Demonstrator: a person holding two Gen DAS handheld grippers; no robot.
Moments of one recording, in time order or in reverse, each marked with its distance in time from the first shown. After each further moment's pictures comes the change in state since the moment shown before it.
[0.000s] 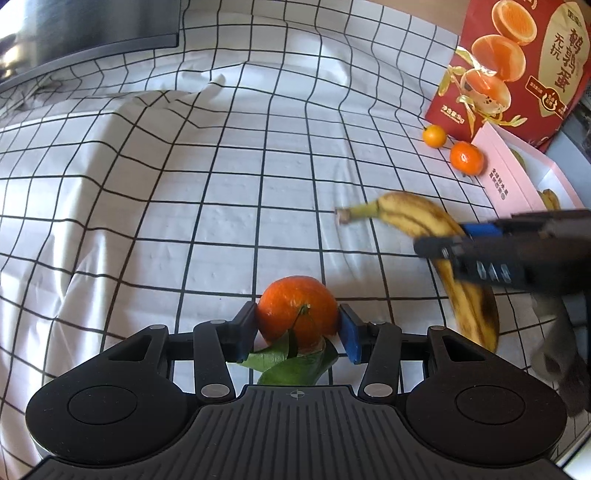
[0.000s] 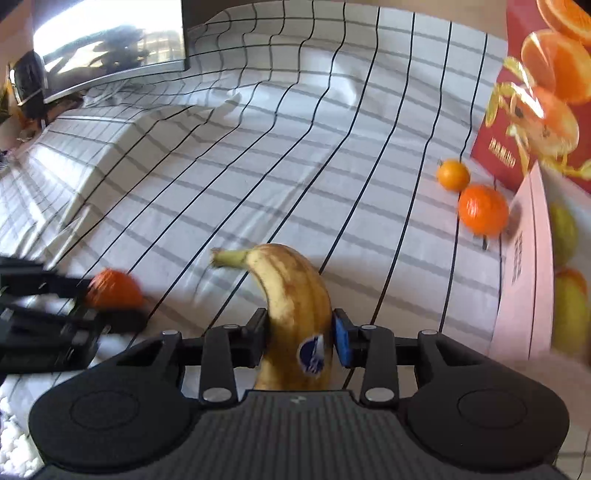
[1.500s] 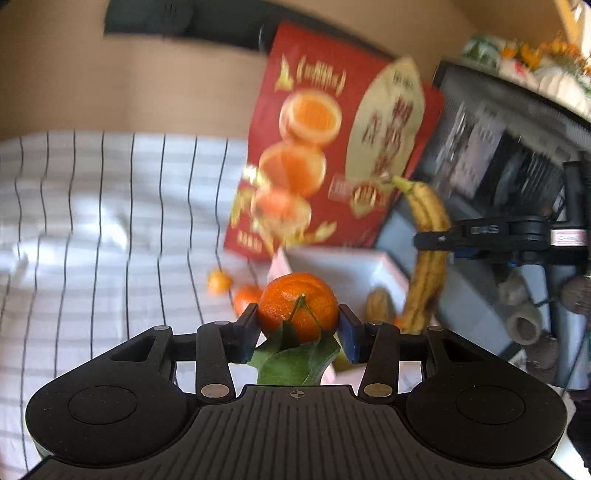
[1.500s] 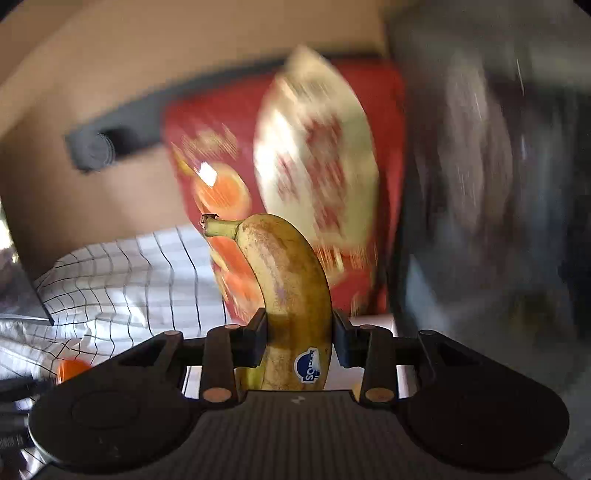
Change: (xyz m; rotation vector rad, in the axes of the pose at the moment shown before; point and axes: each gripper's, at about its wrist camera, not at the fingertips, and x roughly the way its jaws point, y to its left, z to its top) left arm -0.044 -0.150 0.091 0.188 -0.237 -0.386; right arm -0.164 -0.214 0.016 0.497 -0.286 -0.211
